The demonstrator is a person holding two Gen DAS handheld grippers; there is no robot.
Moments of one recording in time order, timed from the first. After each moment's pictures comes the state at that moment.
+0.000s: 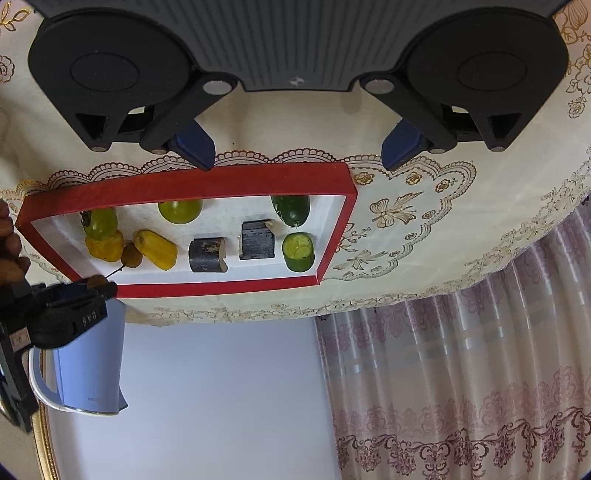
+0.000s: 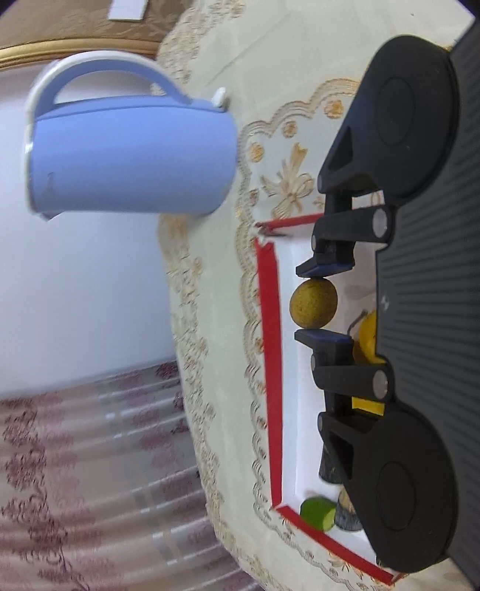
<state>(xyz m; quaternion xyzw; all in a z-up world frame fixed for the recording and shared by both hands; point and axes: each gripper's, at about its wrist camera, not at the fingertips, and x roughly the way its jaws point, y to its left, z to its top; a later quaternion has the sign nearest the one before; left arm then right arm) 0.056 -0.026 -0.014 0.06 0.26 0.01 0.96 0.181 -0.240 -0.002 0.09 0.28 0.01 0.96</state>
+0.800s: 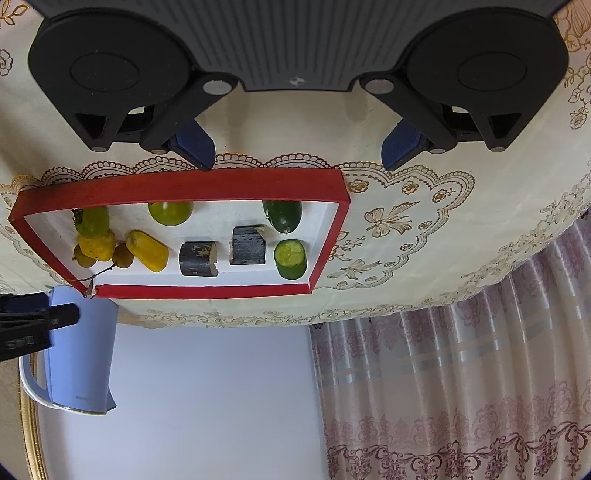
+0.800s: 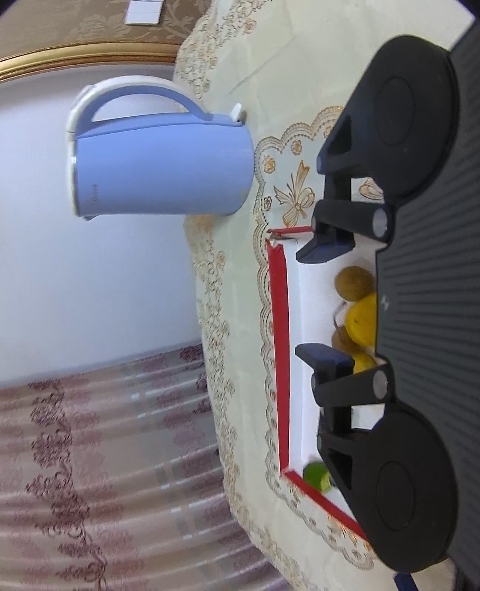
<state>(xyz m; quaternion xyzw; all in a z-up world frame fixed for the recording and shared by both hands) 0.060 -0.019 -0.016 0.04 0.27 0.02 0.96 0.110 -0.242 0.031 0.08 0.22 0.04 0.97</state>
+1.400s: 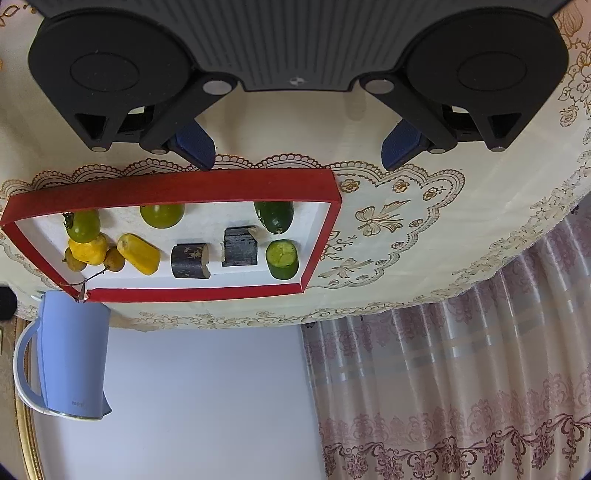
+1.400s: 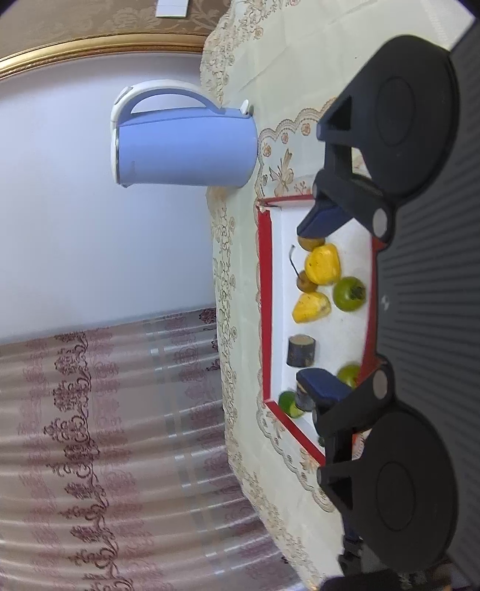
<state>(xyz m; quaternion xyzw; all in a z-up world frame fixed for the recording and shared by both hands) 0.059 -0.022 -0.017 0.05 0.27 0.04 0.96 0.008 -0.207 0.034 0.05 0.18 0.09 0.98</state>
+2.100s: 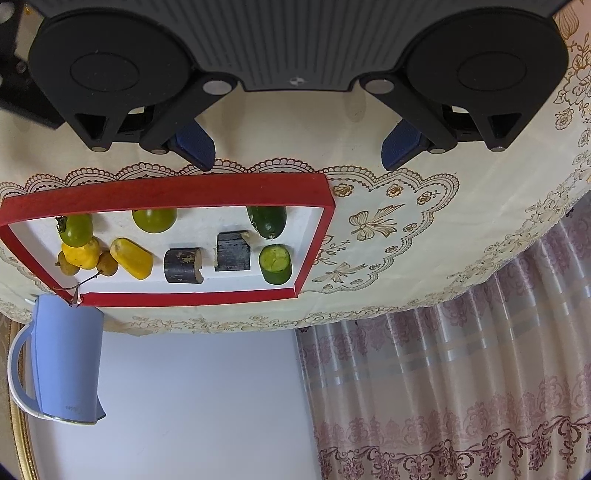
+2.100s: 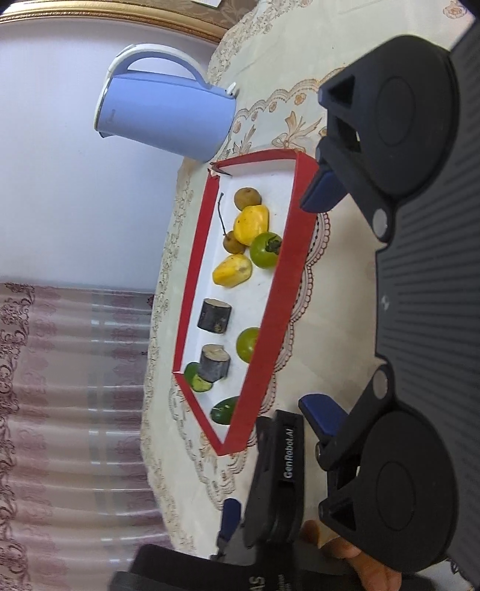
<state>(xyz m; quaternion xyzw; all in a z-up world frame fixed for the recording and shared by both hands) 0.059 -0.020 -0.017 0.06 0.28 0.05 0.96 -0.008 -0.146 -0.011 -0.08 0.25 0.09 0.96</state>
